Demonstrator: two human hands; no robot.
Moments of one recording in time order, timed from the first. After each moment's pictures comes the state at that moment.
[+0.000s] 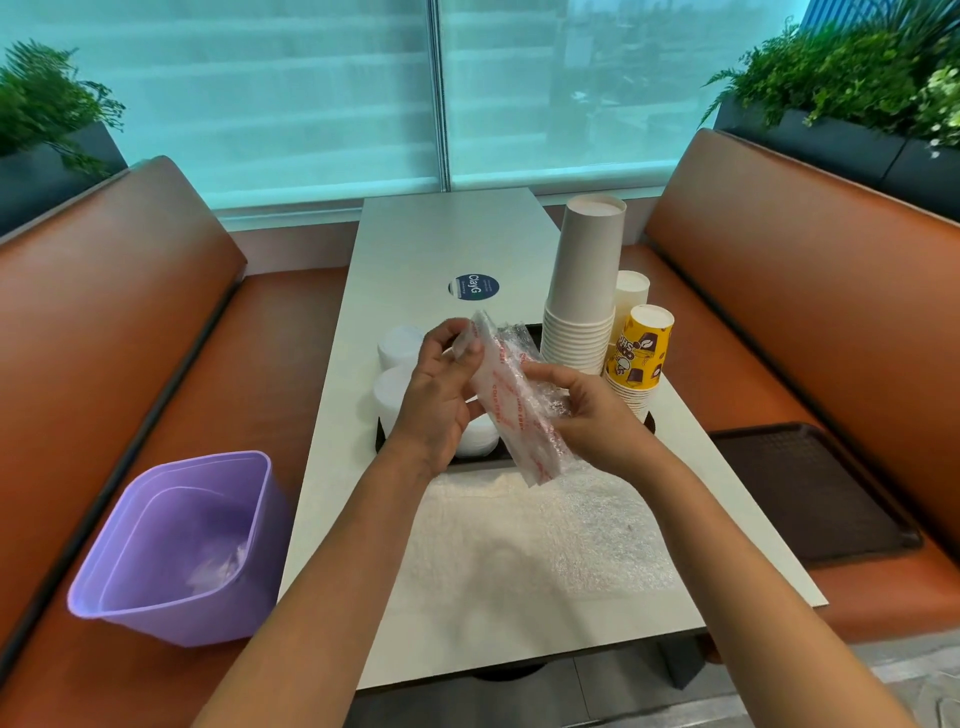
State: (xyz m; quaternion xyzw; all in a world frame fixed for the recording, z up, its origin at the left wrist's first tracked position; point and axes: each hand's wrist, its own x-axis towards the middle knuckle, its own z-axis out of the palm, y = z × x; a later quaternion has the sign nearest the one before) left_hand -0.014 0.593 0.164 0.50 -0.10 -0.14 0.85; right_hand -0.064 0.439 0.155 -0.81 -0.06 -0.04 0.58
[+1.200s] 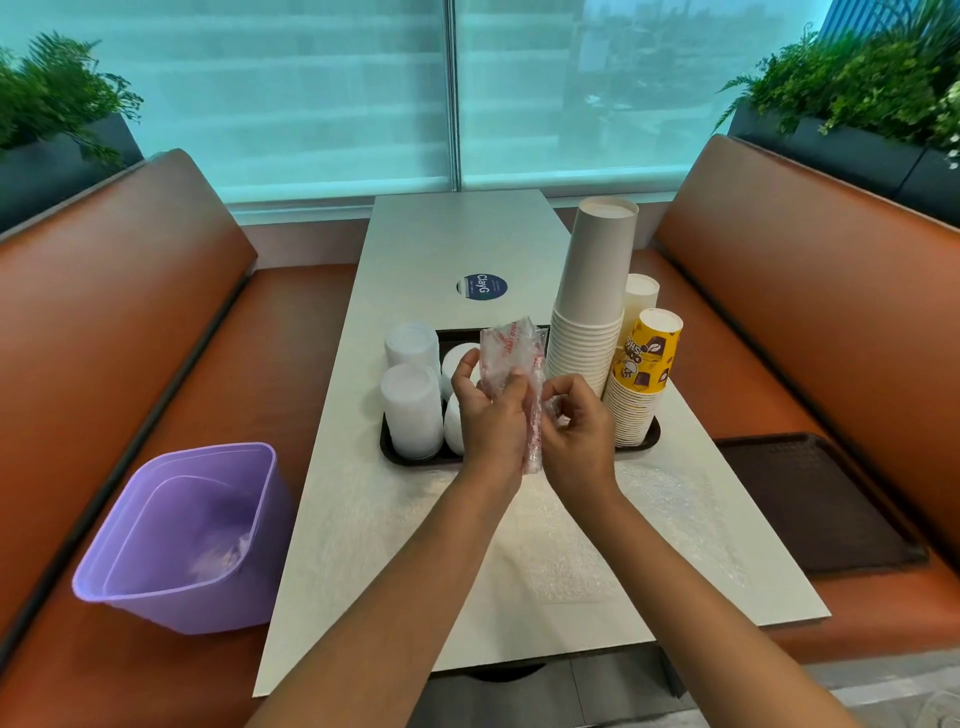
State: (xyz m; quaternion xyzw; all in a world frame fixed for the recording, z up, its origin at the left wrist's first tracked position) left_hand -0.037 0.544 0.148 0.55 0.07 -0.04 0.83; right_hand -0.067 0.477 0.120 -0.74 0.00 -0.31 0.60
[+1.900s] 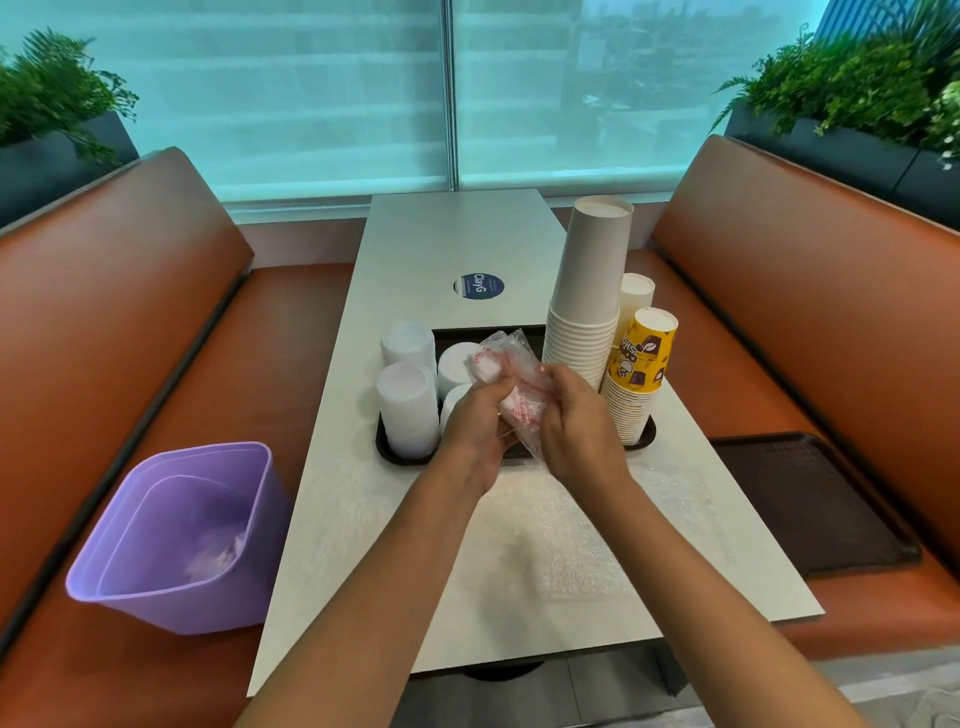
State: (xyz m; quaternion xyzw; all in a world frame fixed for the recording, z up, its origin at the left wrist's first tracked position) left_hand -0.025 0.561 0.142 0.53 0.06 -0.23 0.82; right_hand -0.063 0.463 0.131 -0.87 0.04 -0.23 0.44
